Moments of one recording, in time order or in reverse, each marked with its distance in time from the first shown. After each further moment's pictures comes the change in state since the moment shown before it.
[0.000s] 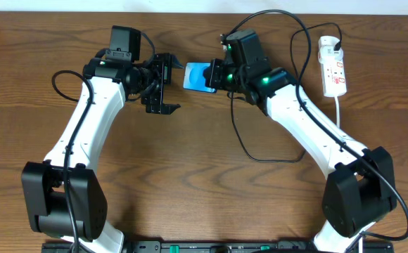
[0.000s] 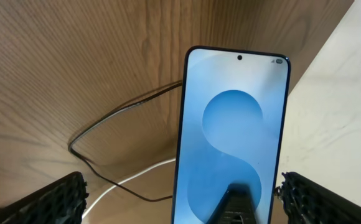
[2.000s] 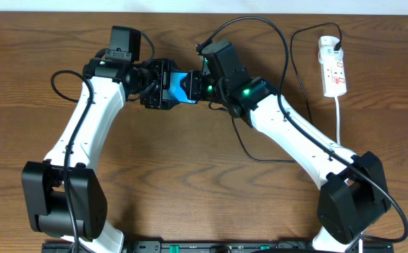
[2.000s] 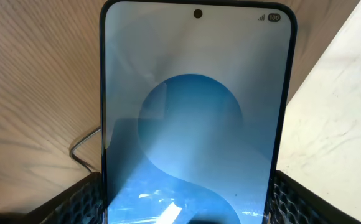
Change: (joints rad) left arm 0.001 0.002 0.000 -0.005 -0.023 -0.003; right arm 0.127 -0.005 0.000 0.022 0.022 -0.001
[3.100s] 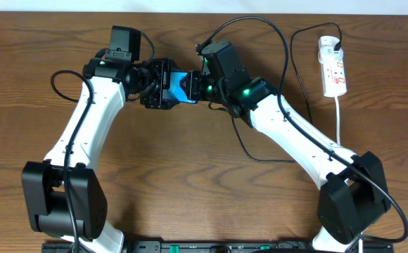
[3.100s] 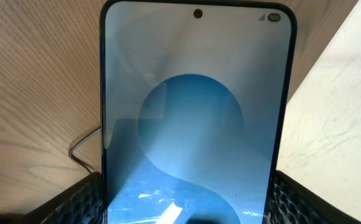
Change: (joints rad) left arm 0.000 0.000 0.000 0.003 0.000 -0.001; right arm 0.001 0.000 0.000 0.000 0.000 -0.002
